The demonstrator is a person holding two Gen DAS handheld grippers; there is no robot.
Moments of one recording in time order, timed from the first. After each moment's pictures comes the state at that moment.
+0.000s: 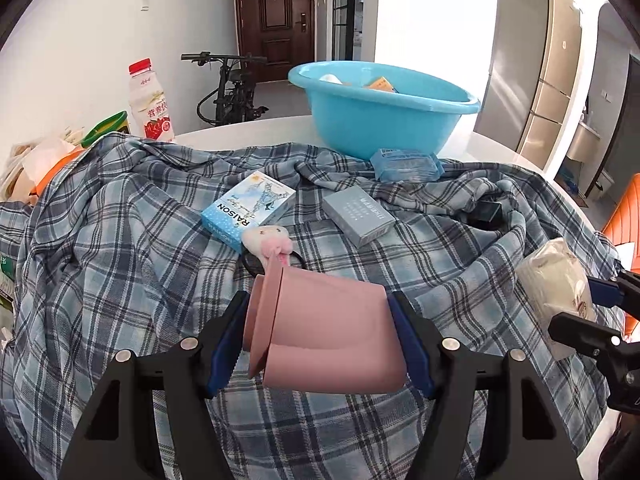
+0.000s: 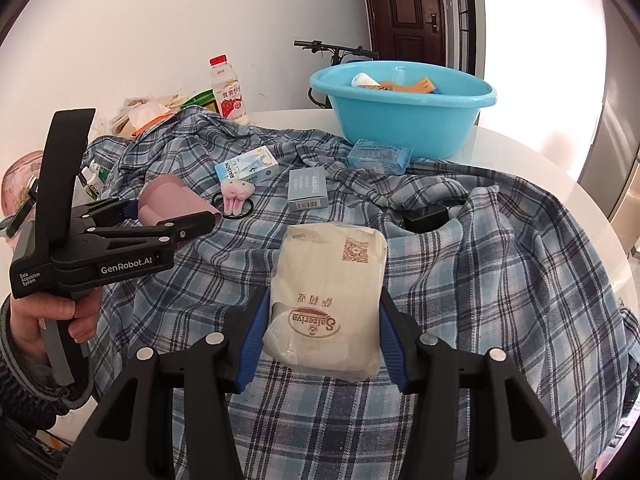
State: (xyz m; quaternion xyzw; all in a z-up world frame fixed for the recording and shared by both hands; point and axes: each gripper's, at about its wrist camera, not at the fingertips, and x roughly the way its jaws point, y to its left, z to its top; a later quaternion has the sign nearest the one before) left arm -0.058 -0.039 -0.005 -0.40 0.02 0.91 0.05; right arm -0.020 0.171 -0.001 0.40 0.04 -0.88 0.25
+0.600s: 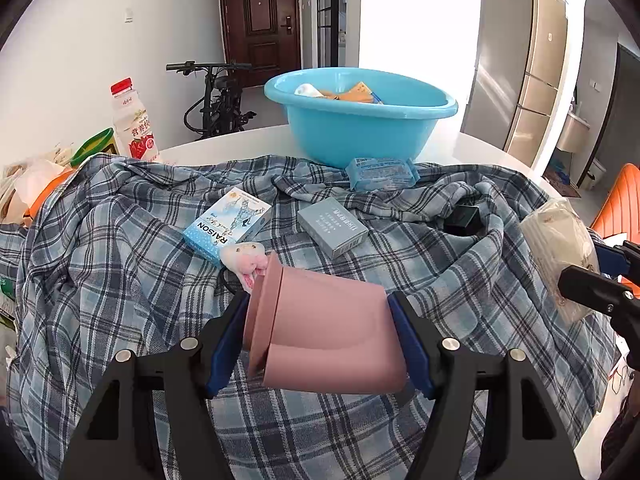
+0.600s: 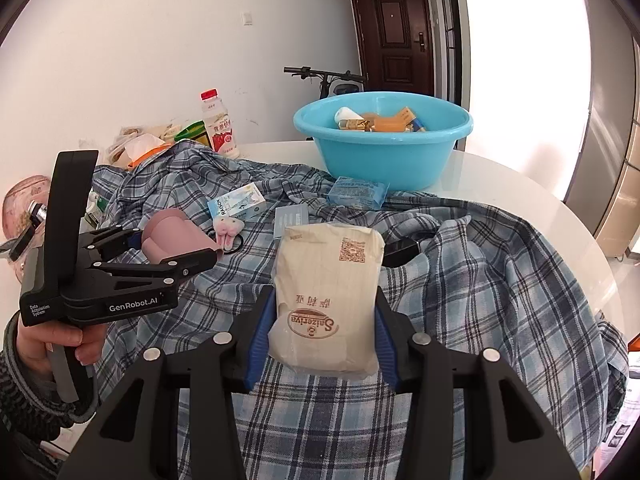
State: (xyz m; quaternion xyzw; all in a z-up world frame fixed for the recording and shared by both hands) left arm -0.056 -0.020 0.010 -0.40 0.03 0.91 0.07; right arm -0.023 0.186 0.027 0.36 0.02 -0.90 0.24
